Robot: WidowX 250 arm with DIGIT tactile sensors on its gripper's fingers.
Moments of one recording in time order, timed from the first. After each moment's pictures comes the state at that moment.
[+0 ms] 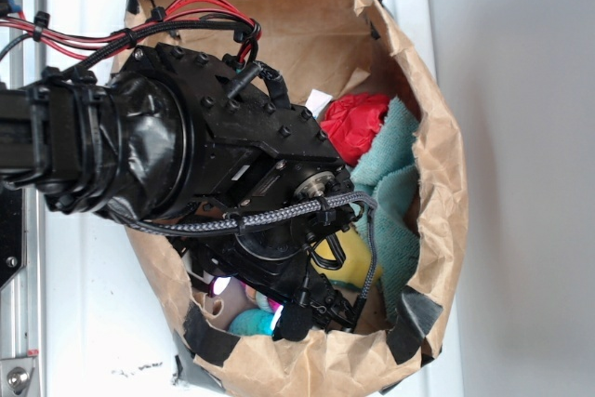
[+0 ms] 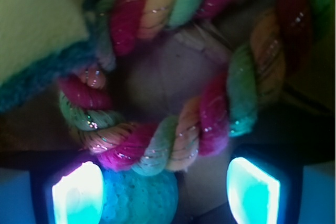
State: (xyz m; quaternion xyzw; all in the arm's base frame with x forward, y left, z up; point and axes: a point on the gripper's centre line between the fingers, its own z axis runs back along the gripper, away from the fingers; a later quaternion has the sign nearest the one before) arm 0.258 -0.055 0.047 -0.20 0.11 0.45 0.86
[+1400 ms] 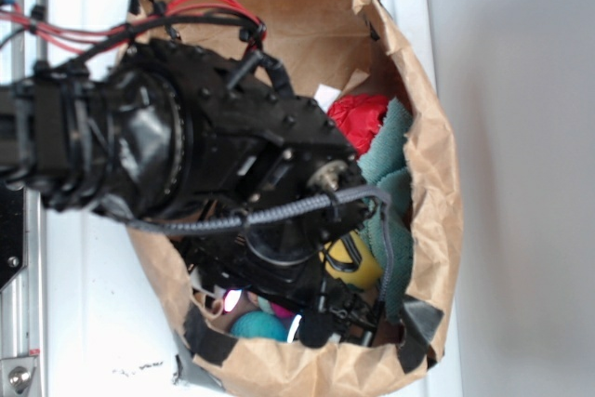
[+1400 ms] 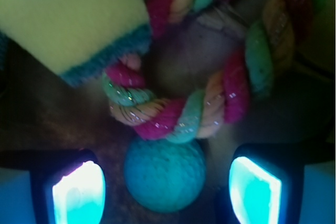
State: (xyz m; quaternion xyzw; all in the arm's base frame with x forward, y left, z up) arm 0.266 -0.078 0.064 -0.24 0.12 0.45 0.85
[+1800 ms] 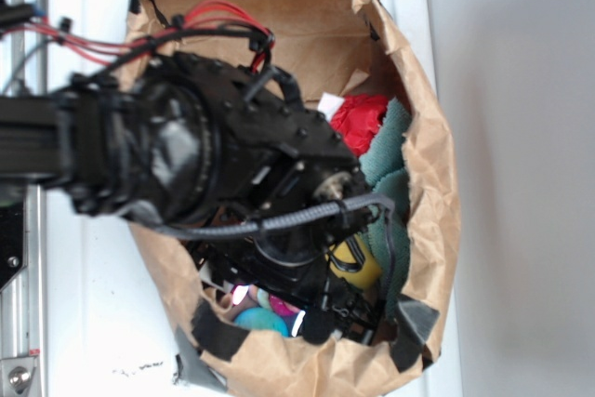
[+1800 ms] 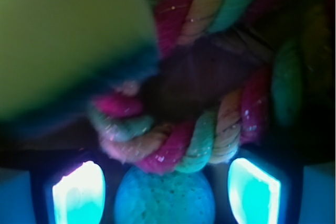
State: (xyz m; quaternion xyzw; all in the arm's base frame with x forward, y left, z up) arm 0.272 -0.073 0.042 -0.22 0.10 0.44 0.87
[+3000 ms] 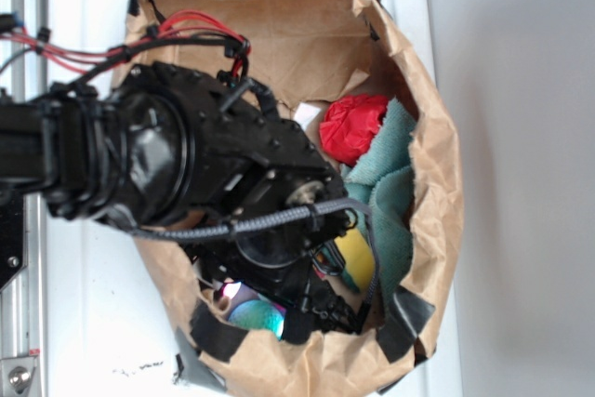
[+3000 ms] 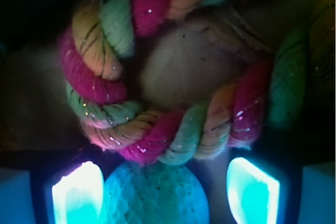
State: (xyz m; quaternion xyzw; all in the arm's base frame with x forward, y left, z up) arm 0.248 -0.072 0.032 -0.20 0.12 0.43 0.88
